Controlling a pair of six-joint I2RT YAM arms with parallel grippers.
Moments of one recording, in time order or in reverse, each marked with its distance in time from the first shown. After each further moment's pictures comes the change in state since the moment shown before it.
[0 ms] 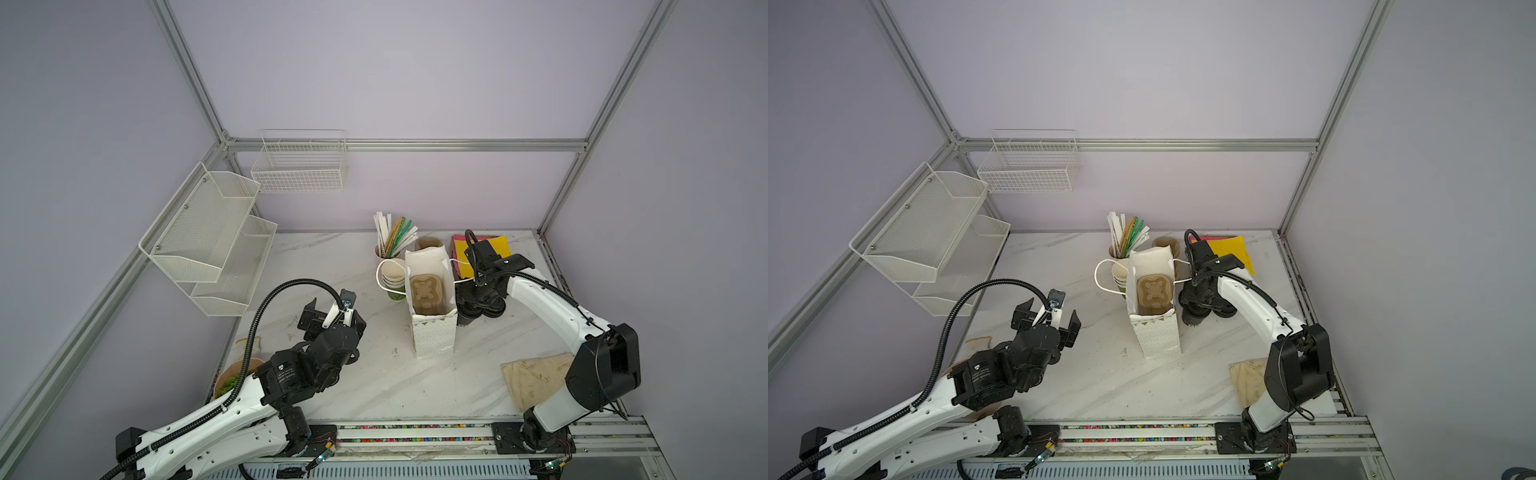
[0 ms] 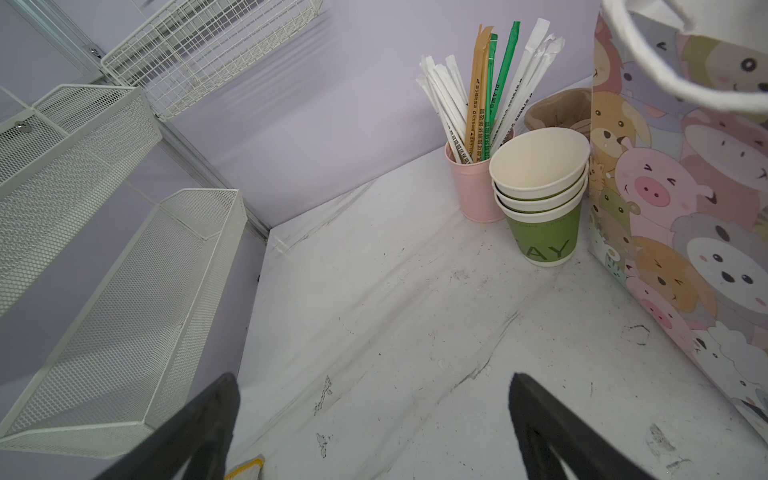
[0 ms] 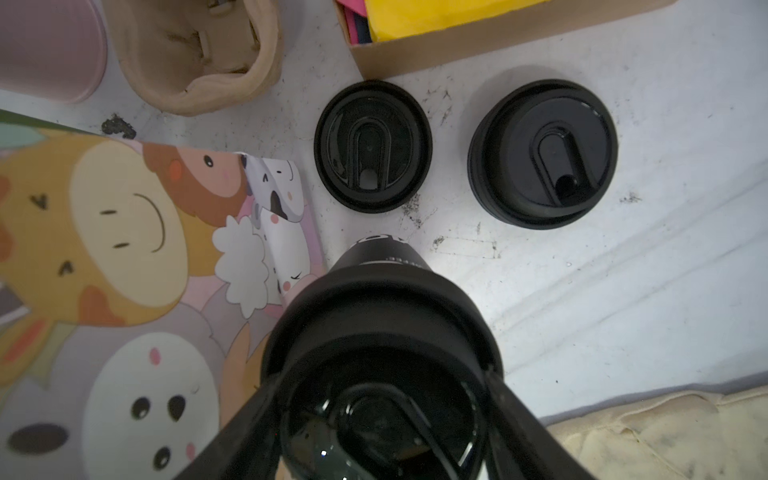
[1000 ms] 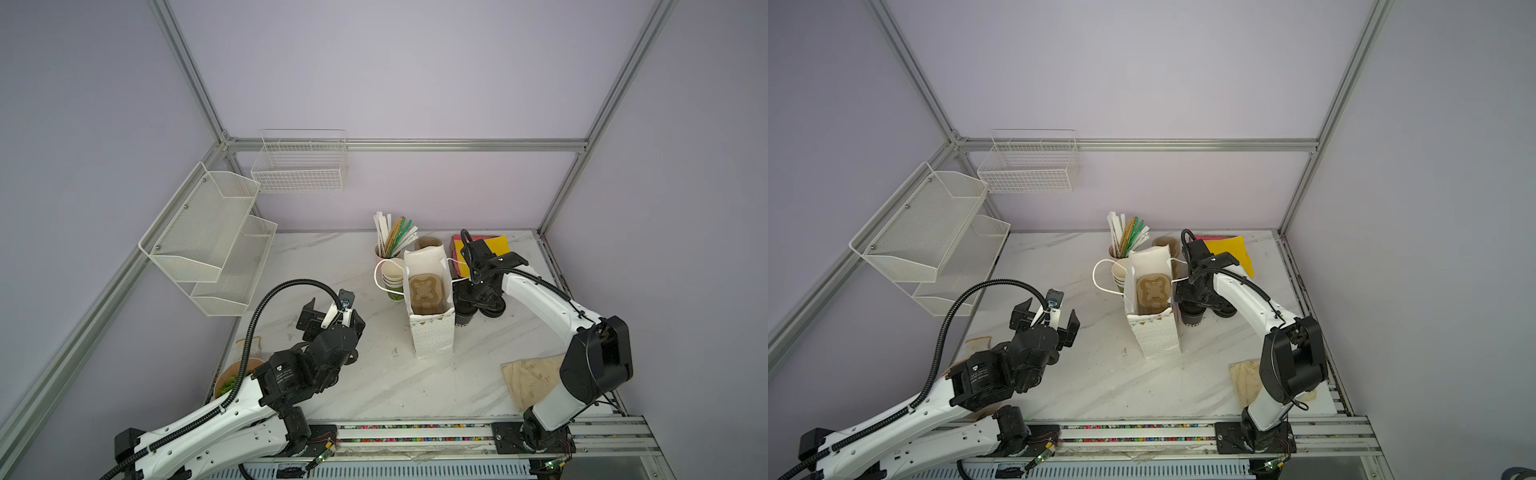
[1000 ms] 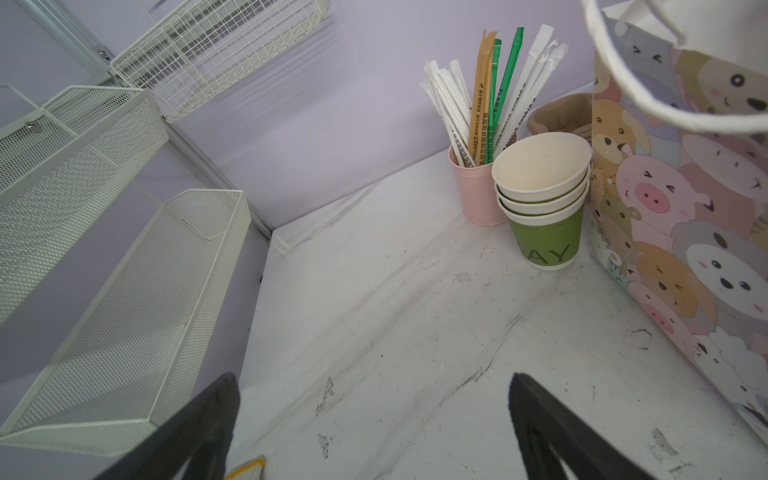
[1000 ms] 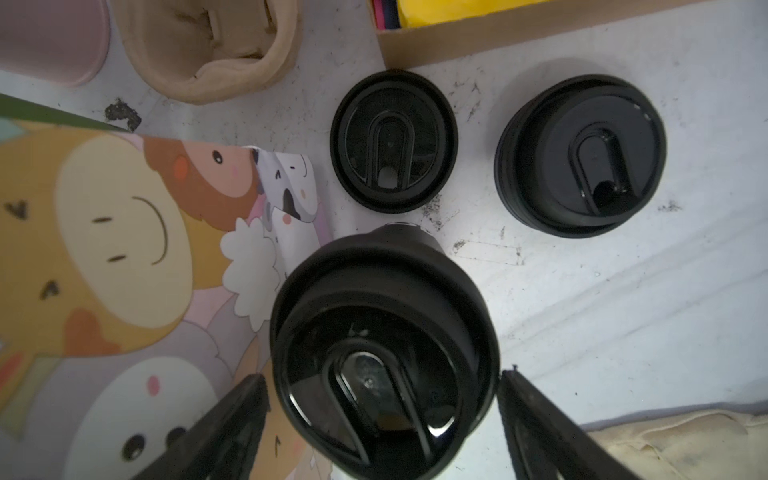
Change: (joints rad) left arm -0.004 -0.010 0.000 0.000 -0.013 0.000; right arm 0.000 0.061 0.027 0.013 -0.032 -0.027
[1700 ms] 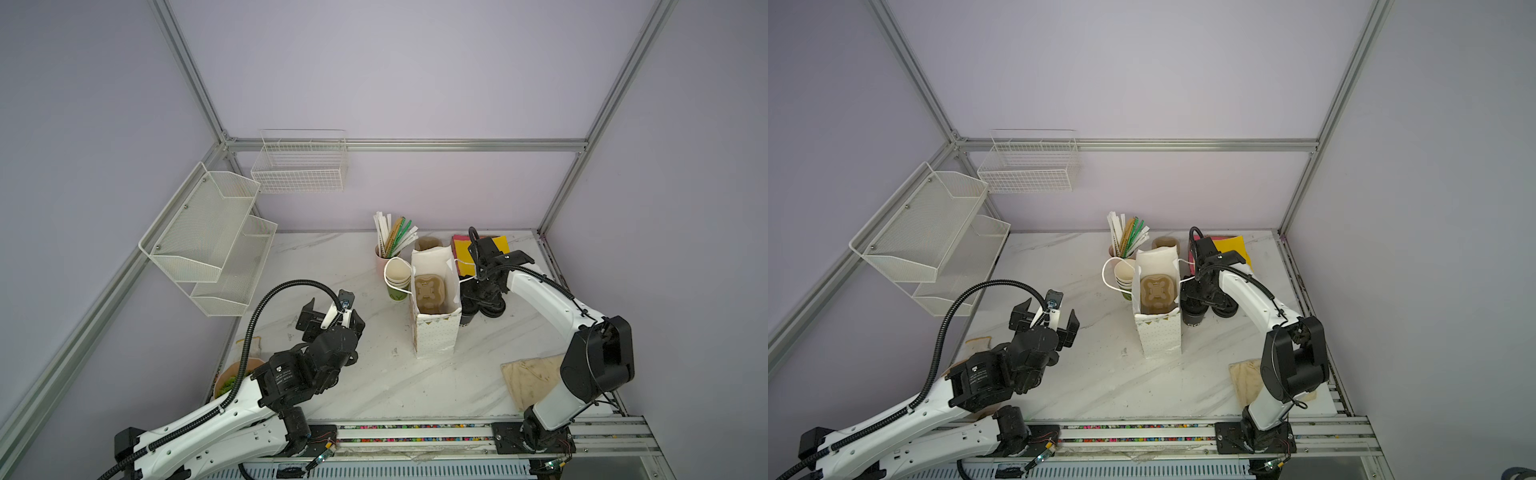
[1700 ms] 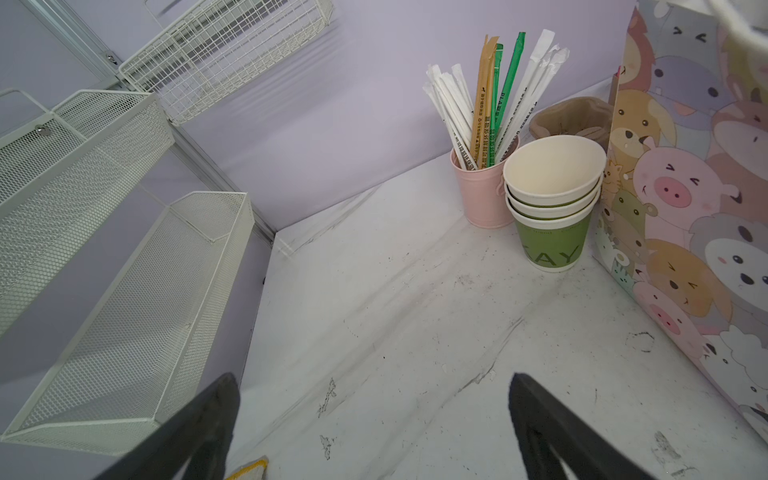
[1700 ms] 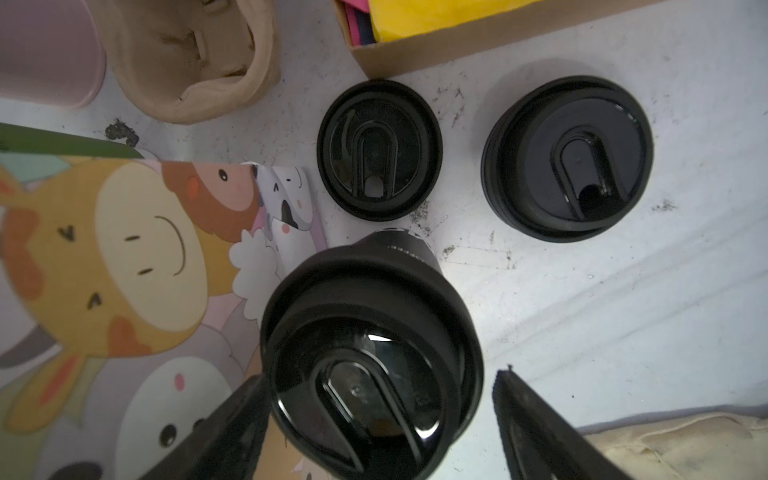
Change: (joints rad) left arm -0.016 -0.003 0.000 0.000 -0.020 -0.001; right arm -0.053 0.003 0.000 0.002 -0.045 -0.015
